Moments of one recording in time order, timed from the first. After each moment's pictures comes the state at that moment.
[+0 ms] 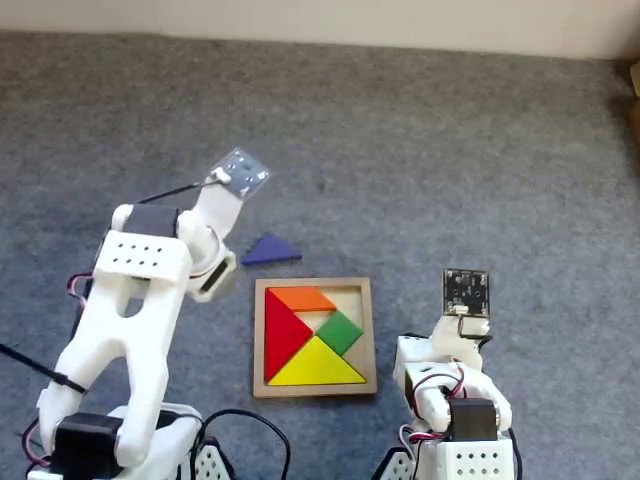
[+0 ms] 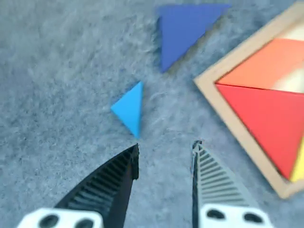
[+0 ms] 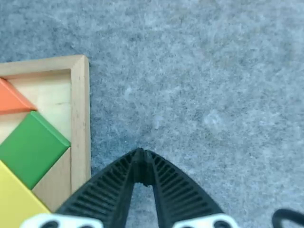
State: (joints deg) left arm -1.5 -21.2 36.9 71.7 -25.5; right arm -8.0 -104.3 95.9 70.8 -2.9
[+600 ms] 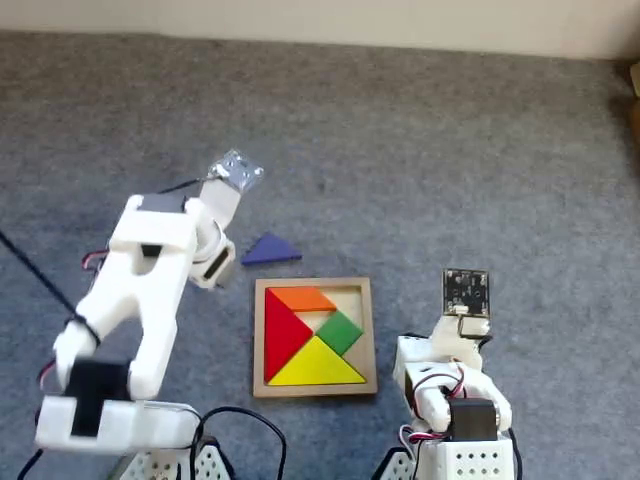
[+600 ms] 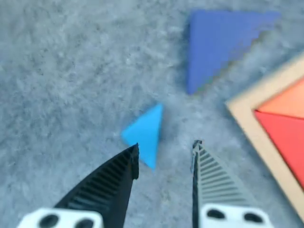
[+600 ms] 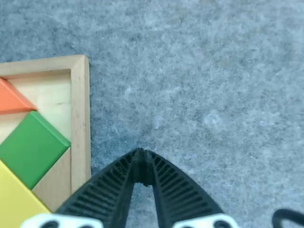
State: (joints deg) left arm -4.0 -0.8 29.8 62.9 -25.5; right arm -8.0 -104.3 95.9 70.8 -2.9
